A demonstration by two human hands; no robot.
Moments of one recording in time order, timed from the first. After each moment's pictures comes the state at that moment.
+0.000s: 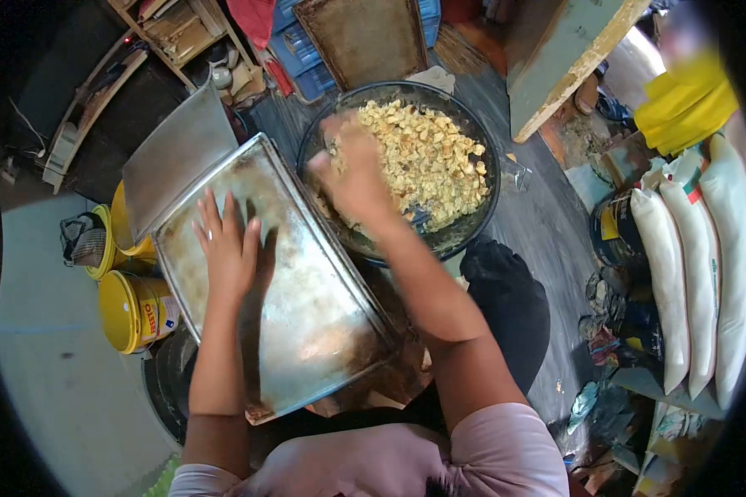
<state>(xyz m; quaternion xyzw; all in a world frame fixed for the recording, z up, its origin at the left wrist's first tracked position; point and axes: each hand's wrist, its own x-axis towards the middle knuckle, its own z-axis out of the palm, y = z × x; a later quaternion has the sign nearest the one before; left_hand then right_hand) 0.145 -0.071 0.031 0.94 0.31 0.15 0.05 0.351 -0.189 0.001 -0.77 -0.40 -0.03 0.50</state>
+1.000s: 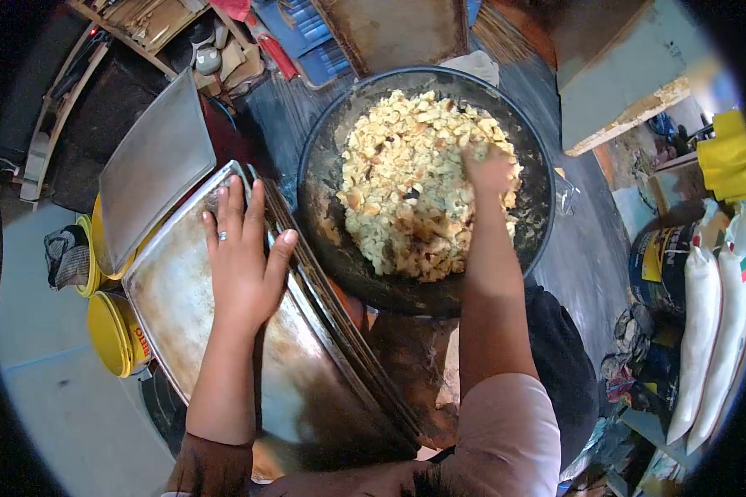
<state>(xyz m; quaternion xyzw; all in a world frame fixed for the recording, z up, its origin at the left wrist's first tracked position) 0.240 -0.048 -0.007 0.96 0.26 0.10 0.04 0.562 -0.218 -0.216 -0.99 0.02 0.10 0.13</state>
